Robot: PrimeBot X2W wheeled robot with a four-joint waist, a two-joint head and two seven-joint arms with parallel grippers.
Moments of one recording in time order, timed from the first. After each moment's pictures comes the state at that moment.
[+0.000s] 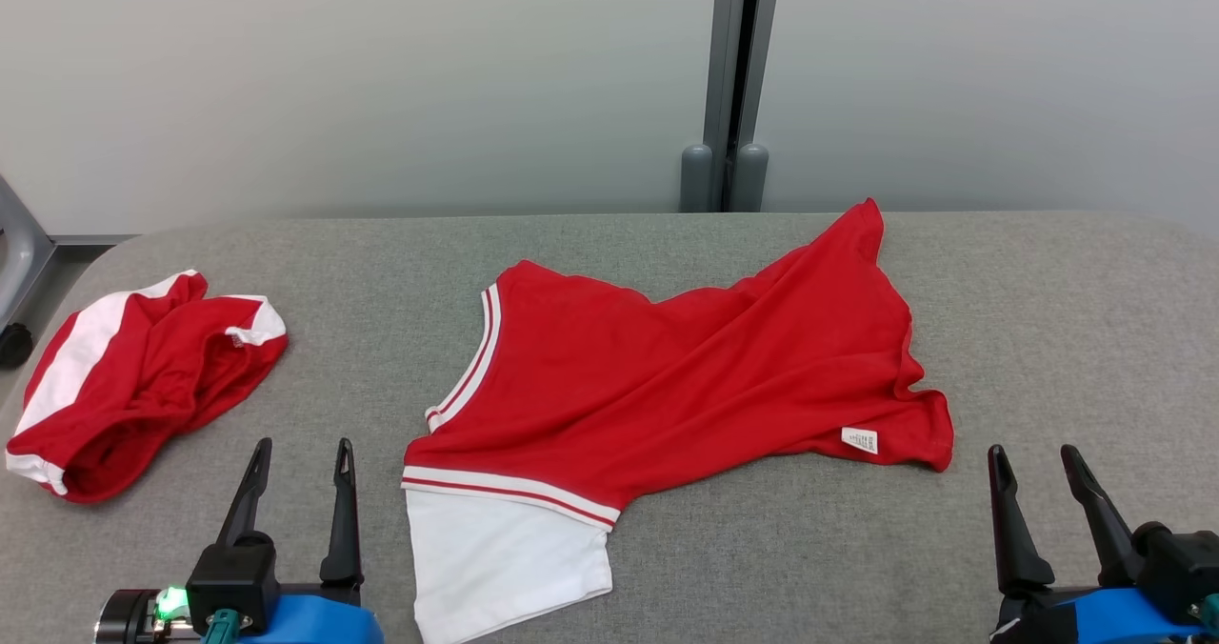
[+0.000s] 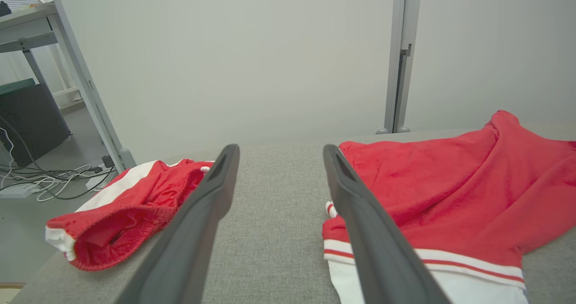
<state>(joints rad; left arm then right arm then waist) 0.01 0.09 -0.01 0.24 -0.01 -0.05 -0.26 0.07 -0.06 -0.11 0.09 0.16 0.13 -0.15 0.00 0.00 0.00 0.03</state>
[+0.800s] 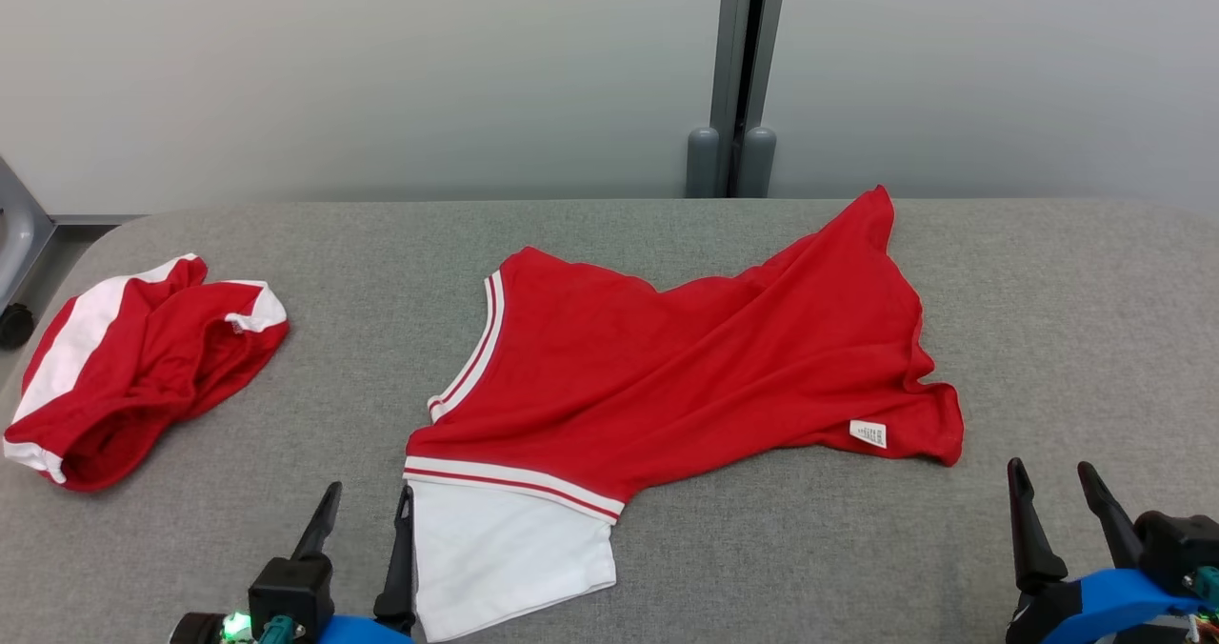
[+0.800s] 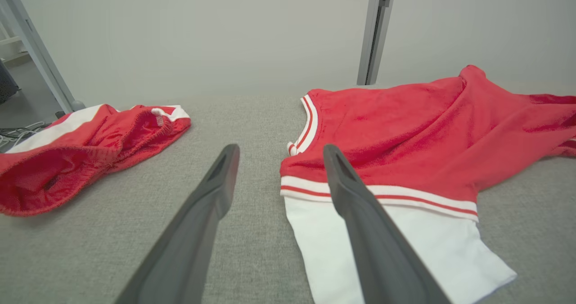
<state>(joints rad) 0.00 0.09 -0.09 0.35 -0.07 -0.09 -0.23 -0.01 -0.08 -0.17 0.29 0.14 0.13 -0.15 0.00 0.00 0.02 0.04</state>
